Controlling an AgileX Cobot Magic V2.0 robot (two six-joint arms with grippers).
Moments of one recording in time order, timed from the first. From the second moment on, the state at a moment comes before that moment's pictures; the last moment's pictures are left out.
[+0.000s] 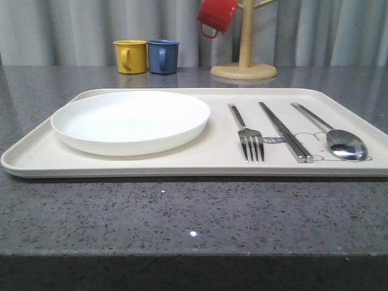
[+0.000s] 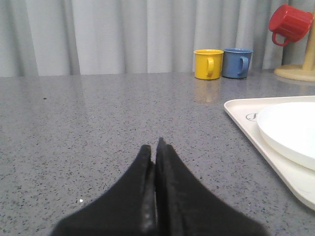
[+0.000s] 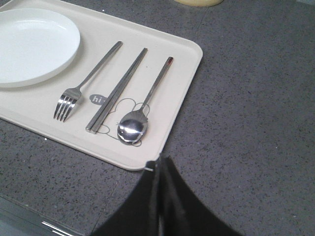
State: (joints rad) left arm -0.05 0.00 0.00 -0.01 0.08 0.05; right arm 0.20 0.42 -0.69 0.13 0.85 -0.16
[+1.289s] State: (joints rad) left arm -0.05 0.00 0.00 -0.01 0.08 0.05; right arm 0.07 0.00 -0.02 0.08 0.12 -0.04
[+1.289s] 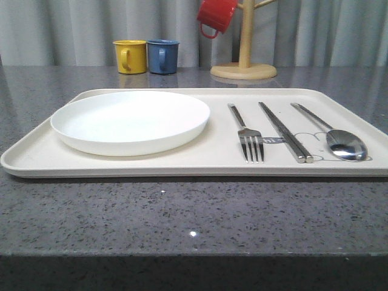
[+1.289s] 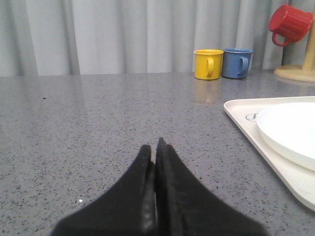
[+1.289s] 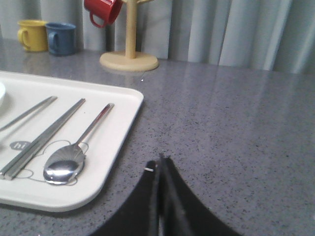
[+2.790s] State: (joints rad) left arm -0.05 0.00 0.00 -0.01 0.08 0.05; right arm 0.00 -0.01 0.03 0.02 0.03 0.08
